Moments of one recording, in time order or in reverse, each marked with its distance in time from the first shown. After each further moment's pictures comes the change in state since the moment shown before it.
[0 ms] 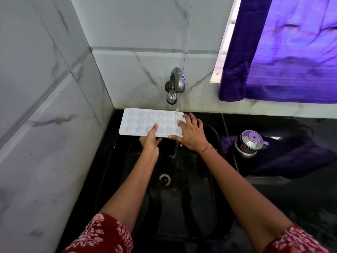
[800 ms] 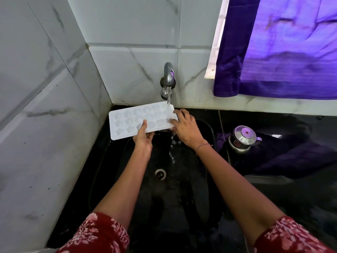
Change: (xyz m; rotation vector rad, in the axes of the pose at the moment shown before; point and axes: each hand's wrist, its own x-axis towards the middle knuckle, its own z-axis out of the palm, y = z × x) left_hand -0.008 -0.009 -0.007 -0.213 -0.037 -0.027; right_hand -0.009 0.013 -0.003 -0.058 0.125 -0.198
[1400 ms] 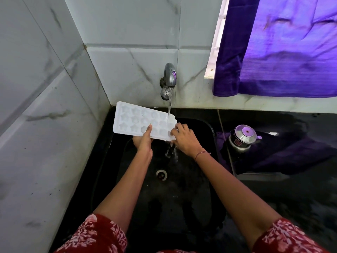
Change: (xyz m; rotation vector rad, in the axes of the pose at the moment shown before) left_hand 0.007 -0.007 -0.015 0.312 0.034 0.174; right_hand -0.015 -0.016 0.025 0.034 -0.166 0.061
